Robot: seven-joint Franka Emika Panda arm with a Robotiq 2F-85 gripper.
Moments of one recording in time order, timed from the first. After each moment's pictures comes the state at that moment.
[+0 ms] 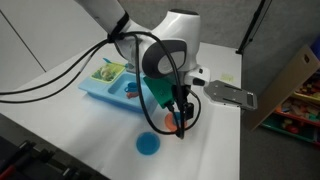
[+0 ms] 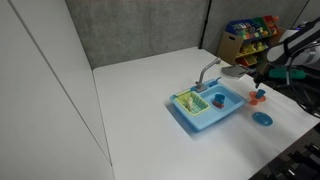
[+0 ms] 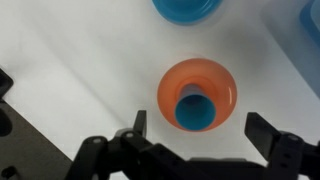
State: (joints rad) arm -0.27 0.65 -0.26 -1.96 0.09 2.56 0.21
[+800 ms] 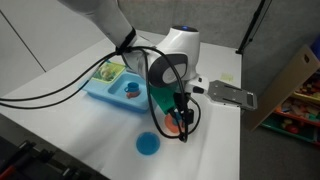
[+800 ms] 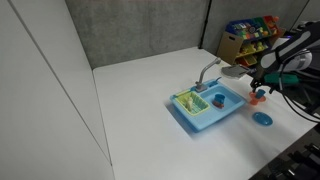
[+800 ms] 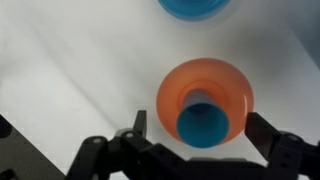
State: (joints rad) arm -0.27 0.76 -0.26 -1.88 0.09 2.56 0.21
